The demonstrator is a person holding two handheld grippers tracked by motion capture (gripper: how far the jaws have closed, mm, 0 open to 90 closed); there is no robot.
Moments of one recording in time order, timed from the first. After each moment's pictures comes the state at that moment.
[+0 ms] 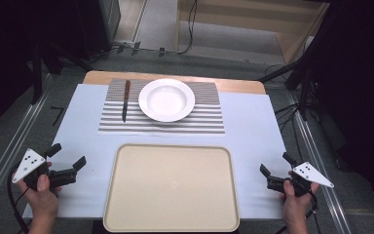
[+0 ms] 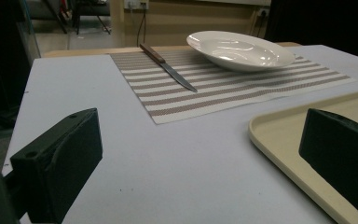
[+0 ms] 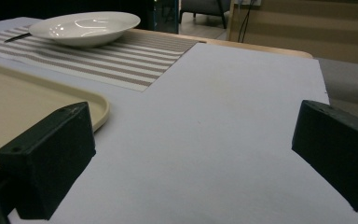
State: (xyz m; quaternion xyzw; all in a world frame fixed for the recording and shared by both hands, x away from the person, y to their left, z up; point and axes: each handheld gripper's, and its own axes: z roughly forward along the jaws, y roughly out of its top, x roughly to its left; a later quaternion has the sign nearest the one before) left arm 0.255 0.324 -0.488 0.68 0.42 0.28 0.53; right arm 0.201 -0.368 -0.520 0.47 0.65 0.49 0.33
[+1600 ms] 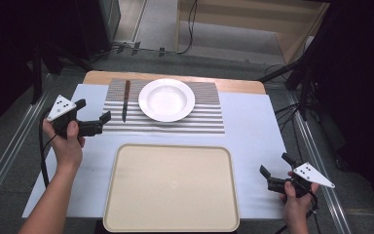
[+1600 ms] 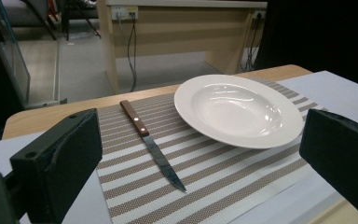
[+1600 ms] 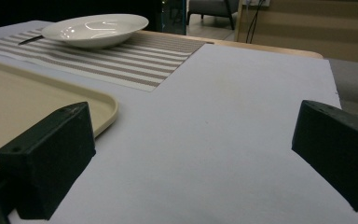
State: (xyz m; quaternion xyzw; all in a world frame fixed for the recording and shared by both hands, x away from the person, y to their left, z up) left arm 0.360 0.253 -0.414 0.70 0.41 0.27 0.53; right arm 0.200 -0.369 -0.521 0.47 0.66 0.51 0.31
